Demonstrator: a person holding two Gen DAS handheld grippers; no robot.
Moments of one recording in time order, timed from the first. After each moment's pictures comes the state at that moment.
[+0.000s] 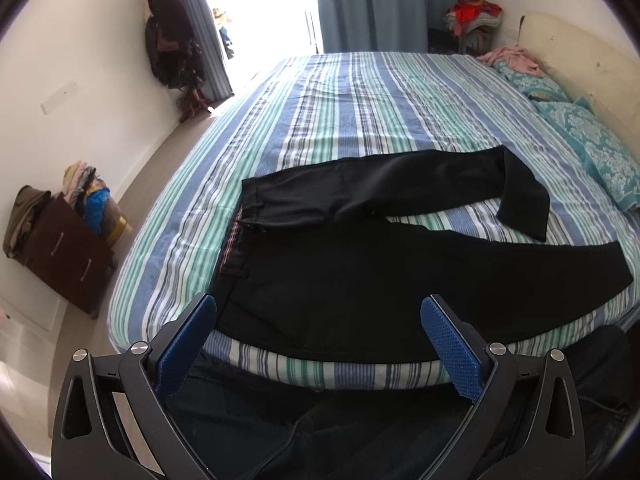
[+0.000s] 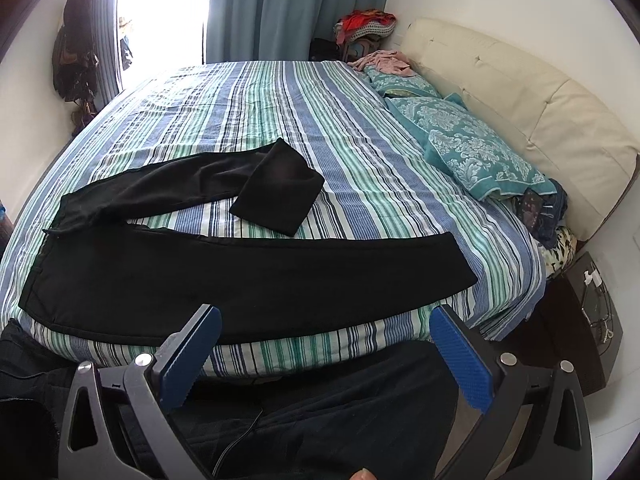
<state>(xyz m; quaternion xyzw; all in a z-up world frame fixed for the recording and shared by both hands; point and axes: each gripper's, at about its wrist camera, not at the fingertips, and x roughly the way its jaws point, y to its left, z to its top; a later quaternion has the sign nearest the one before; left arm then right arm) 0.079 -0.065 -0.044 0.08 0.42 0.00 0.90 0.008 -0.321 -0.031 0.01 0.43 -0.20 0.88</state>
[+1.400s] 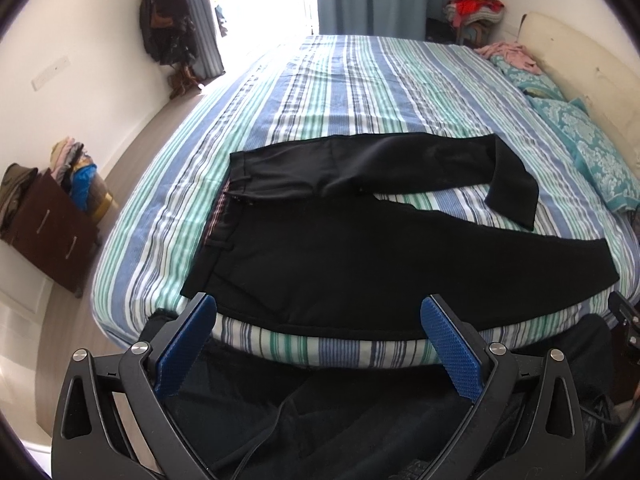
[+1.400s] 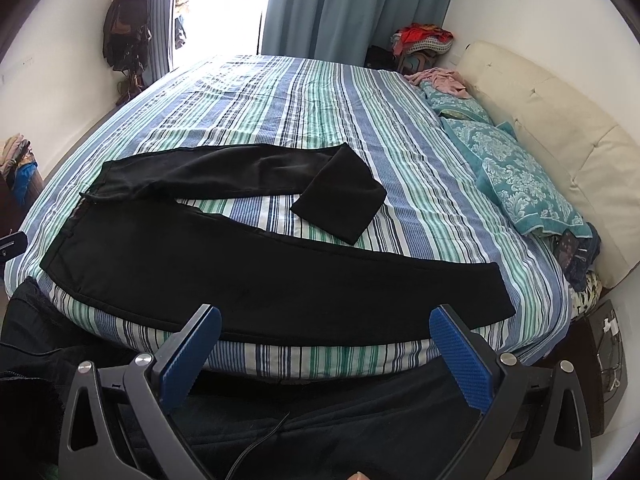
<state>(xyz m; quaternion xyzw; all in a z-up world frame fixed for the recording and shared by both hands) 0.074 -0.062 -0.056 0.05 0.46 -0.02 0.89 0.031 -0.270 -0.040 -0.03 0.44 -0.12 0.89</state>
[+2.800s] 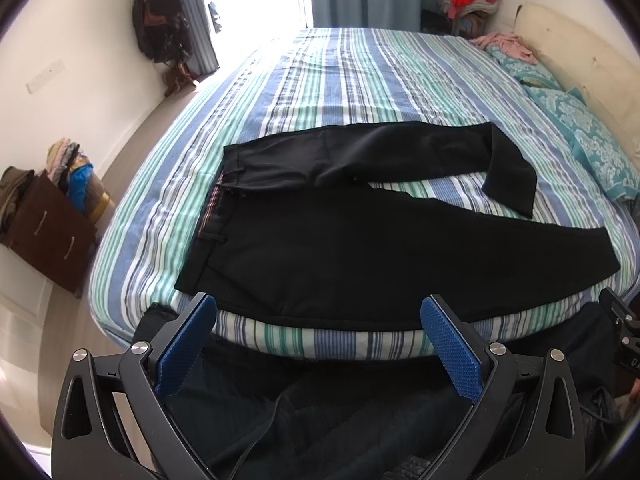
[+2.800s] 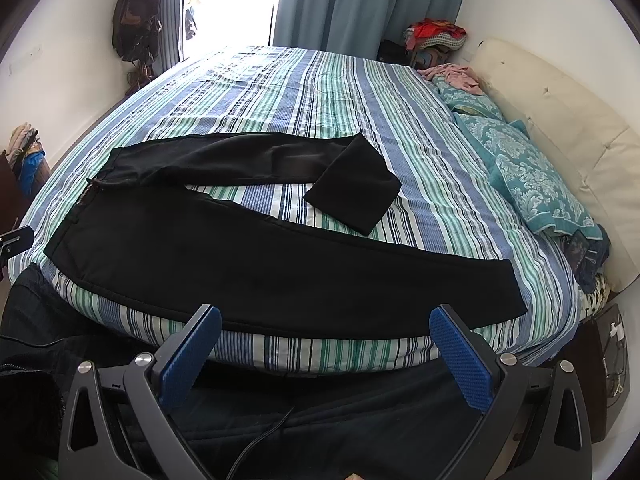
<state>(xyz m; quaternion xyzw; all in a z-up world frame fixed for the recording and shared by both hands) 0.072 -0.069 -0.063 0.06 0.47 -0.02 0.88 0.035 -0.262 -0.053 -0.04 0.45 -0.11 0.89</state>
